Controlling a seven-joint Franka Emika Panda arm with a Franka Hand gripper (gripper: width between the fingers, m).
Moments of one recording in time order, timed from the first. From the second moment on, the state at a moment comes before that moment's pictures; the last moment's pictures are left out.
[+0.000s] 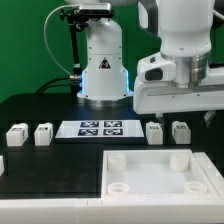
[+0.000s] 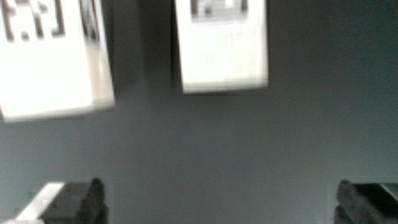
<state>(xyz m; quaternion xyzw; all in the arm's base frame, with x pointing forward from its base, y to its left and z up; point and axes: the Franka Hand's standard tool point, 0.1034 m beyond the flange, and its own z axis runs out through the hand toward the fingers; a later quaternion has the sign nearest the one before) 0.426 0.152 0.045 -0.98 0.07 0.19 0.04</state>
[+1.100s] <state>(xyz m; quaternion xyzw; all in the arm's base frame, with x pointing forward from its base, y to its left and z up) 0.381 0.164 0.013 -0.89 0.07 0.45 0.01</state>
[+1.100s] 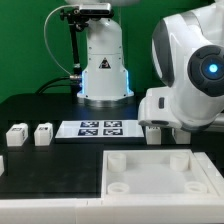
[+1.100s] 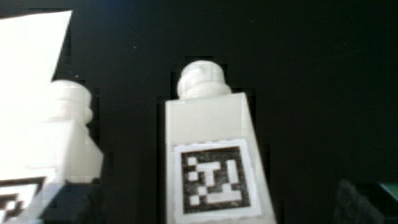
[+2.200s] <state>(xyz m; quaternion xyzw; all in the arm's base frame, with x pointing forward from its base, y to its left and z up) 0.381 0.166 0.012 -0.89 0.07 0.45 0.01</state>
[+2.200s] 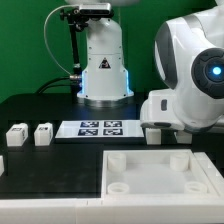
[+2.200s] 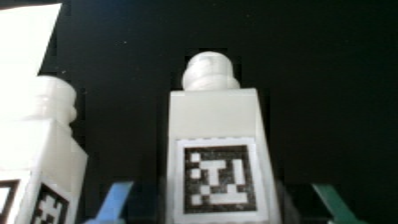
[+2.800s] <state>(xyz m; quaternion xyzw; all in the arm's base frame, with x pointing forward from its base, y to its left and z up) 0.428 0.147 0.092 -0.92 0.03 0.38 0.03</state>
